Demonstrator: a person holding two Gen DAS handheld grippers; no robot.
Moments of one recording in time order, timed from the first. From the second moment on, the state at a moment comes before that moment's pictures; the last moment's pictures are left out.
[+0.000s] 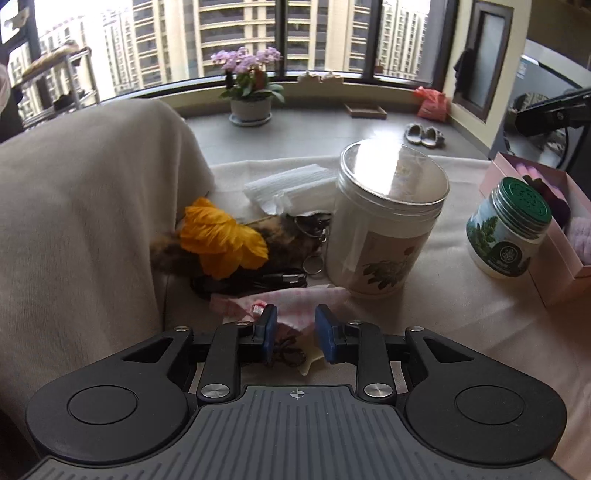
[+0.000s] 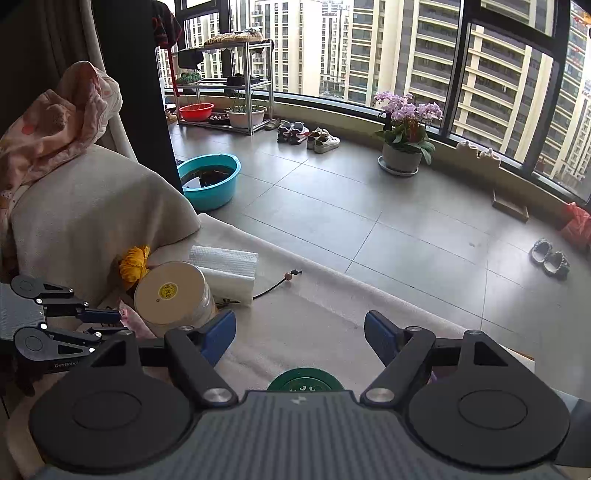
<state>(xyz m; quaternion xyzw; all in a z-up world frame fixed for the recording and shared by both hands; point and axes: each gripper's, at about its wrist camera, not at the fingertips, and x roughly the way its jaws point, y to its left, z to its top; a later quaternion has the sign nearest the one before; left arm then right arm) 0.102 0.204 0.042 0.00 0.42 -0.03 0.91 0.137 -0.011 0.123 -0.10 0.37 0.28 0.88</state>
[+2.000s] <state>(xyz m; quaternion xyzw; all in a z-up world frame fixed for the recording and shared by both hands) 0.089 0.184 0.022 -0.05 0.42 -0.15 0.89 0.021 0.064 -0.015 -0.12 0.31 0.37 0.87</state>
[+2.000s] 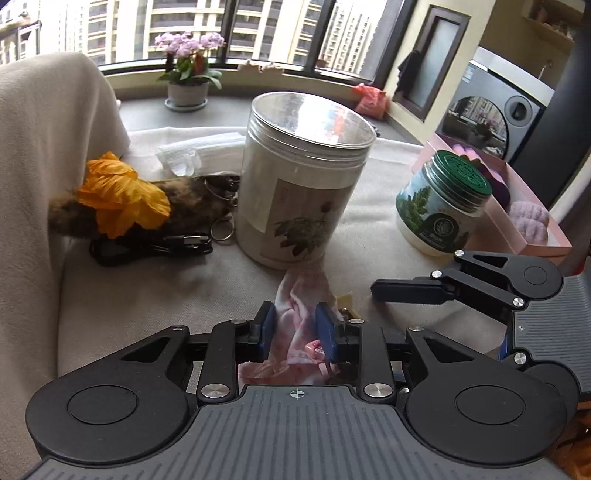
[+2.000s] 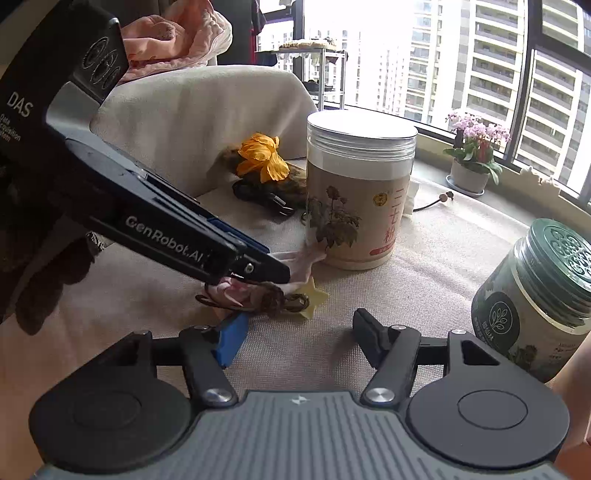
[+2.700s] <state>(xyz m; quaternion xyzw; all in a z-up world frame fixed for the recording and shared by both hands) 0.078 0.220 0.019 -0.13 0.42 -0.10 0.89 0.023 0.079 -0.017 -0.15 0.33 0.41 0.84</state>
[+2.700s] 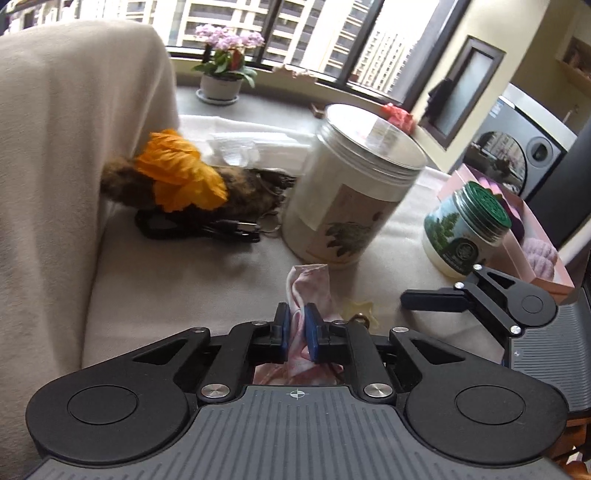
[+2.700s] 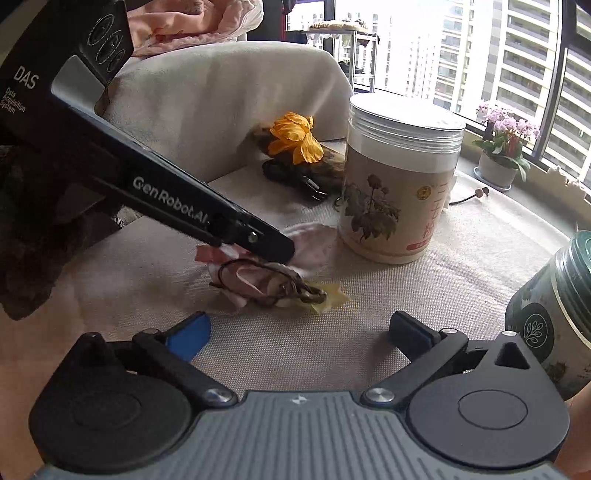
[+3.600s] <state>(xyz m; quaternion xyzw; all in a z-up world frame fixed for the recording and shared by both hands) 0.056 0.243 0.010 -0.16 0.40 -0.09 0.90 0.040 0.074 0.002 -0.14 0.34 0.38 0.85</state>
